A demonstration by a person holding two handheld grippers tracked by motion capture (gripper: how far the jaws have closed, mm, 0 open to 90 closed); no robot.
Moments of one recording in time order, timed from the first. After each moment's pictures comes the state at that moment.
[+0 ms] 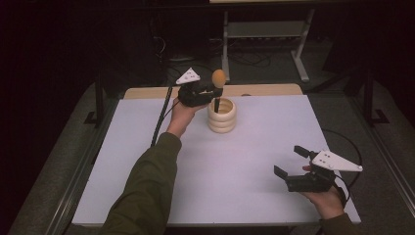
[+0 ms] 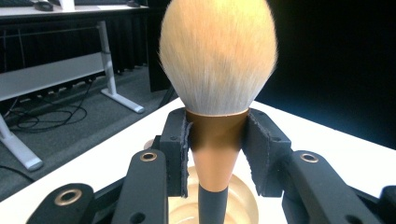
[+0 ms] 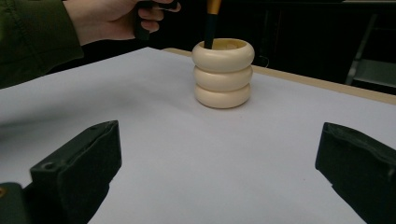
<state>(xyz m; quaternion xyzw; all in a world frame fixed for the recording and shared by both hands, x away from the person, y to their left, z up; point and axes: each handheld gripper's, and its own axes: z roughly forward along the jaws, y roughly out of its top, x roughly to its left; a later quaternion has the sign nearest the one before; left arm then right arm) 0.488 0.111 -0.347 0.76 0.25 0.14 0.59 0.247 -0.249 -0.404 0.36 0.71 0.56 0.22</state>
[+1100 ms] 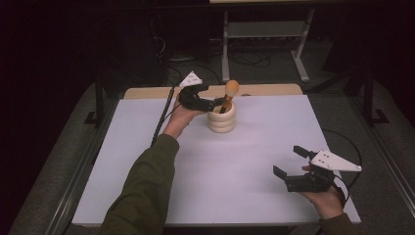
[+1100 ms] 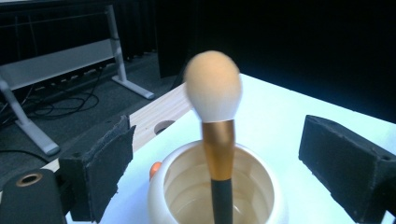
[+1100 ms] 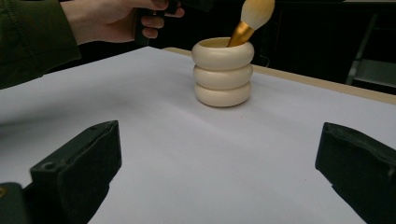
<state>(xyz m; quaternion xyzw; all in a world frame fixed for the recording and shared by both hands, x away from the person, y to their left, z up) 0.488 0.109 -0.357 0.77 0.26 0.15 0.56 0.247 -0.248 -0.404 0.36 0.71 0.56 0.22</state>
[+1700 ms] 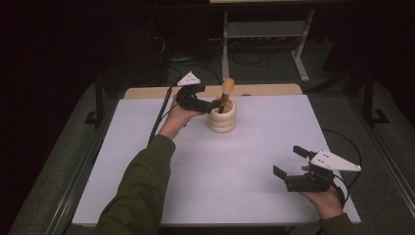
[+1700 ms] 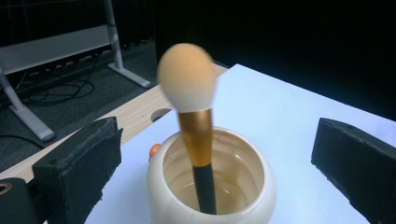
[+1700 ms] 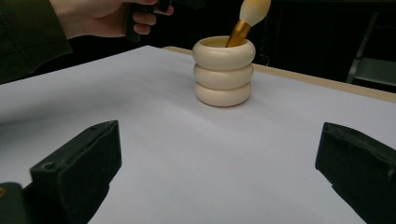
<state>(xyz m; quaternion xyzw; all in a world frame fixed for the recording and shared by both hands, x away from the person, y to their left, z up) 0.483 0.116 -0.352 0.78 0.27 0.14 0.54 0.248 -0.248 -0.405 0.36 0.71 0.56 0.22</state>
